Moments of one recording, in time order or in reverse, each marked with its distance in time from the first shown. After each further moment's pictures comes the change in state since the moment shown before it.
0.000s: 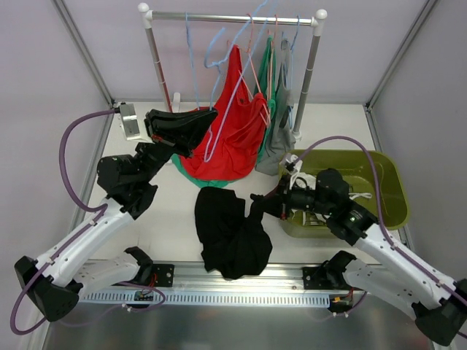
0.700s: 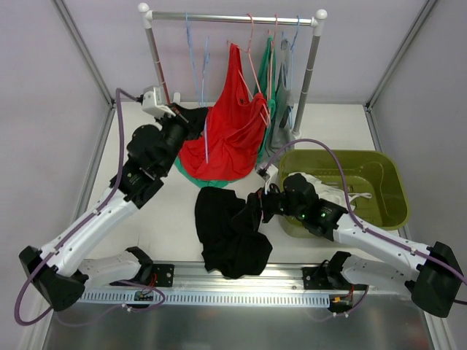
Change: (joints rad) left arm 0.000 0.023 0.077 -0.764 -0.667 -0.077; right arm 0.171 0.265 -0.074 0.123 0.253 0.087
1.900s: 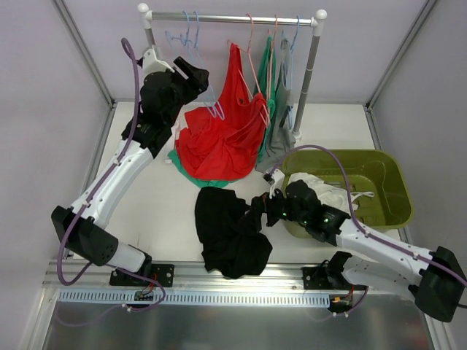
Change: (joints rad) left arm 0.218 0.442 0.469 -0.215 0.041 -0.150; right arm 0.001 -0.085 -0.084 -0.031 0.114 0.005
